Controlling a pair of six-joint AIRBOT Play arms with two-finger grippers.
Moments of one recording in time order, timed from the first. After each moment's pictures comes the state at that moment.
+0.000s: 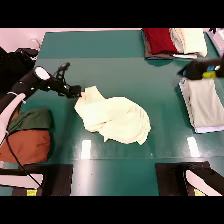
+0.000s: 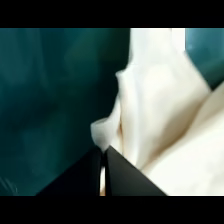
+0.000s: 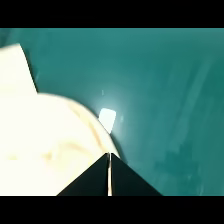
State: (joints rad) left arm -0.12 -1.49 1.24 1.03 -1.01 -1.36; right arm -0.04 -0.98 1.29 -1.13 1.30 1.42
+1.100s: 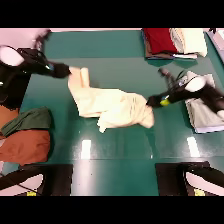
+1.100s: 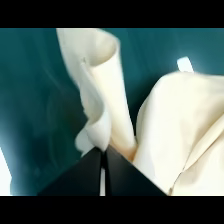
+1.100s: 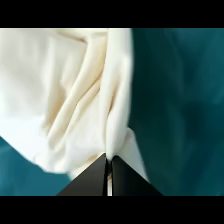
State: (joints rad) left arm -0.12 -1.21 1.41 1.13 -1.02 -1.34; right arm 0.12 -1.16 1.02 -1.02 1.10 1.32
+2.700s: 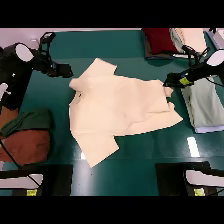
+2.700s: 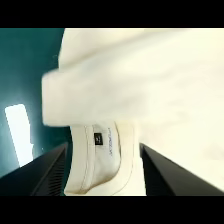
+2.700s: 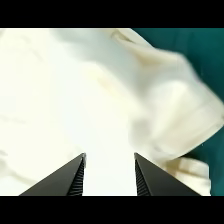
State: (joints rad) left arm -0.10 -1.43 1.49 1.28 -1.04 -1.45; right arm -0.05 -1.38 1.37 -1.22 1.24 1.48
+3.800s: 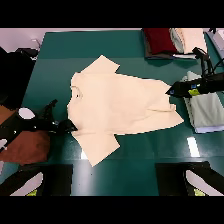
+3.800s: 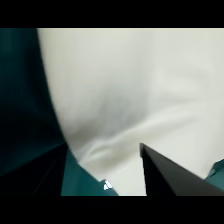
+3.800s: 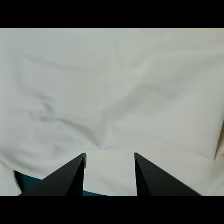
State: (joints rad) left arm 0.00 -1.02 0.51 0.90 -1.03 -1.39; right arm -0.04 -1.01 1.12 -1.11 1.28 1.43
